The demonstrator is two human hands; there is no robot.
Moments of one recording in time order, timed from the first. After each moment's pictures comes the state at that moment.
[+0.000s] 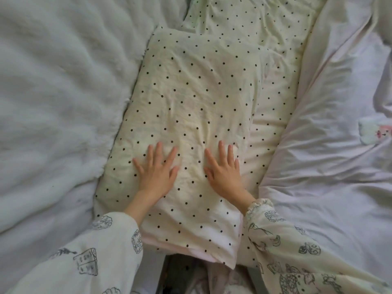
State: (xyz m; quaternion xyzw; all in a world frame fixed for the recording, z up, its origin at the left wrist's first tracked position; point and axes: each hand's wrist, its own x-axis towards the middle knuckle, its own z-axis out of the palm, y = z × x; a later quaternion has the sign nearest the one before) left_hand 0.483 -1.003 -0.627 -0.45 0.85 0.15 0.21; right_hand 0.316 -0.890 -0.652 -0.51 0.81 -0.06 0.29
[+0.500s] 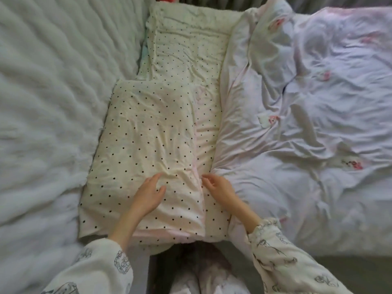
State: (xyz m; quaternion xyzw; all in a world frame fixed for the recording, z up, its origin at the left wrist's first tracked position) left_hand 0.492 -0.891 -0.502 -0.41 0.82 0.39 0.12; right_hand 0.333 -0.736 -0.497 -0.27 0.83 -0.29 0.39
